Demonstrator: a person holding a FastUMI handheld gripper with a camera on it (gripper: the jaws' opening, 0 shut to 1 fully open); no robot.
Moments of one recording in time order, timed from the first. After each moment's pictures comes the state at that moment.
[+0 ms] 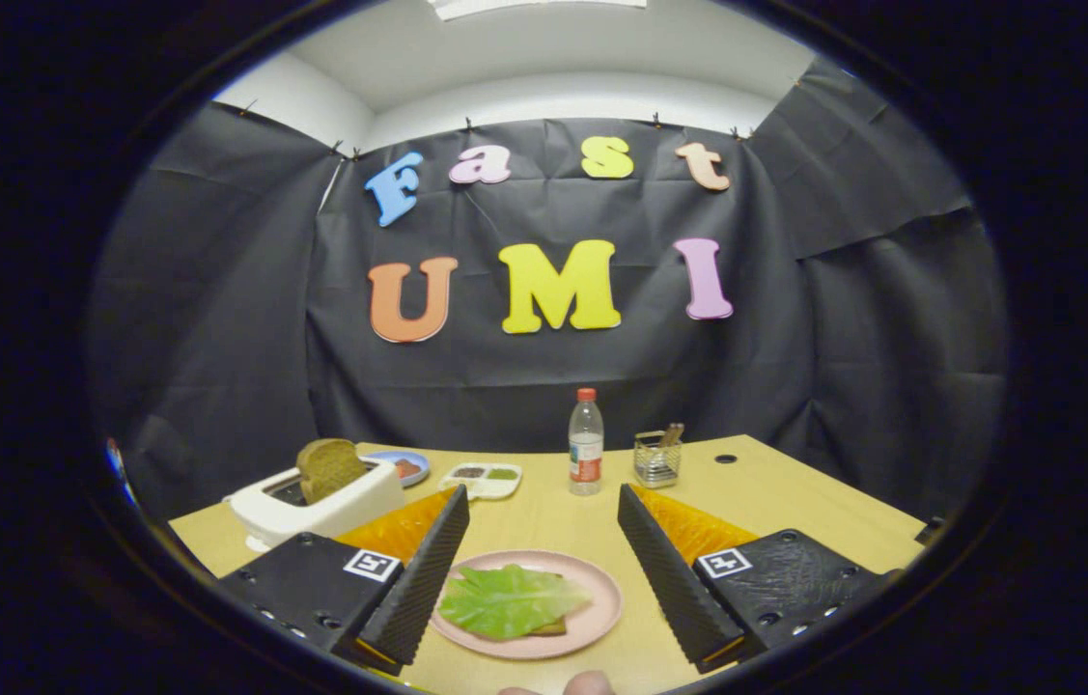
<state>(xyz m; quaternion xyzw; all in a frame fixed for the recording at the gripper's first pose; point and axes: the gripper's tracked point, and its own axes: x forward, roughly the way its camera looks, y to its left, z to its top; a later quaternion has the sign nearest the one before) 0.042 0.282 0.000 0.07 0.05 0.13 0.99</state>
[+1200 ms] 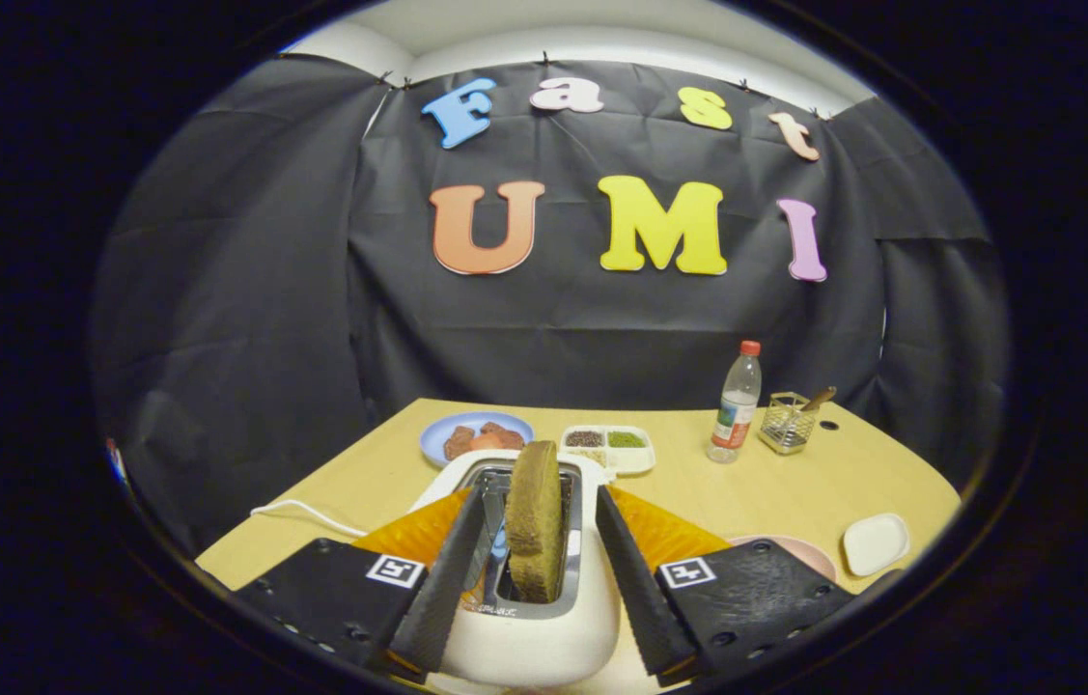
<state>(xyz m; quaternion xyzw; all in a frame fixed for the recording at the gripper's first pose) 0.087 0.518 -0.032 0.03 0.15 0.16 0.98</state>
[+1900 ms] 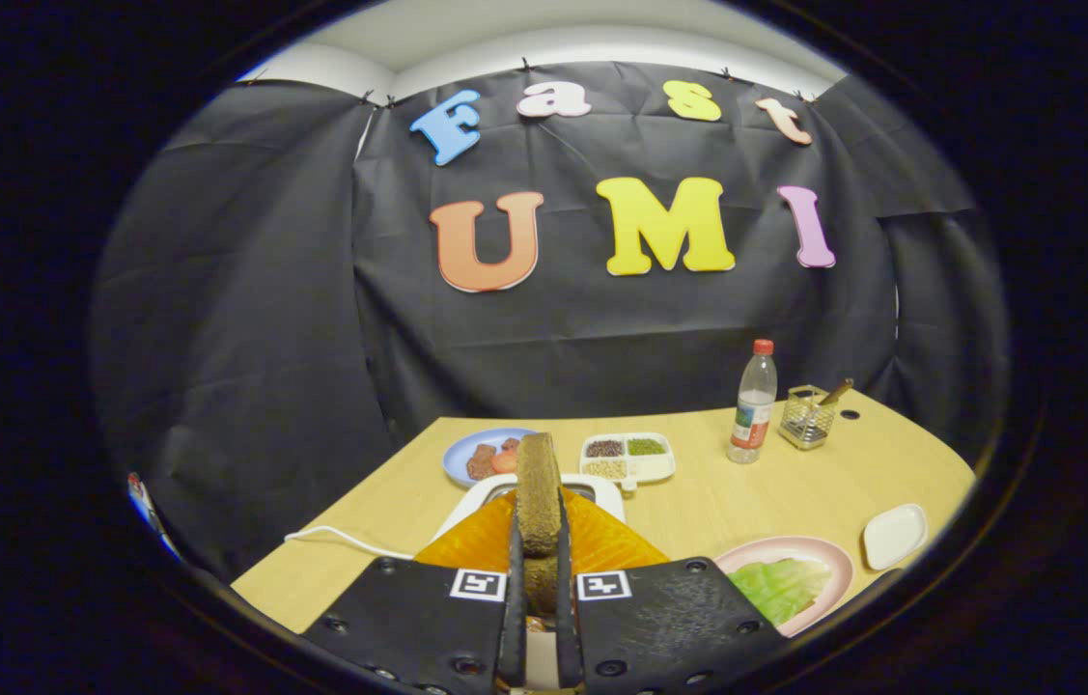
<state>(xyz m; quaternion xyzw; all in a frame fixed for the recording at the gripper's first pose) 0.078 0.514 0.018 0.07 0.12 0.20 0.97</state>
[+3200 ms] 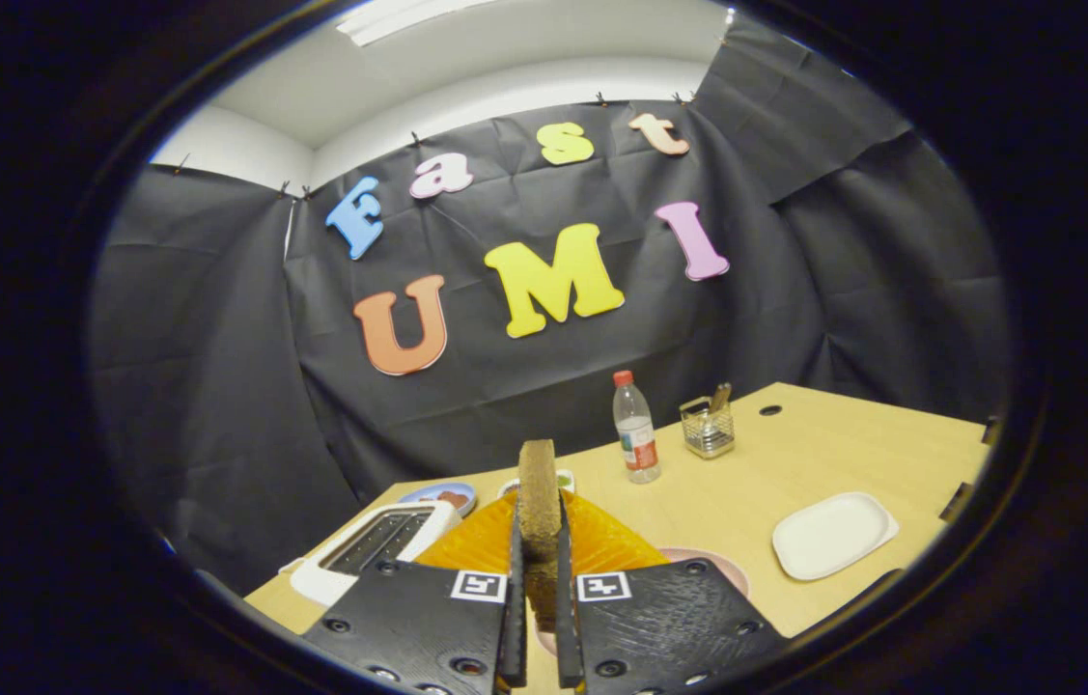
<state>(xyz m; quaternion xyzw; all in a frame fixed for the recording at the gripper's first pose) 0.069 0.336 -0.026 0.19 0.07 0.12 0.97</state>
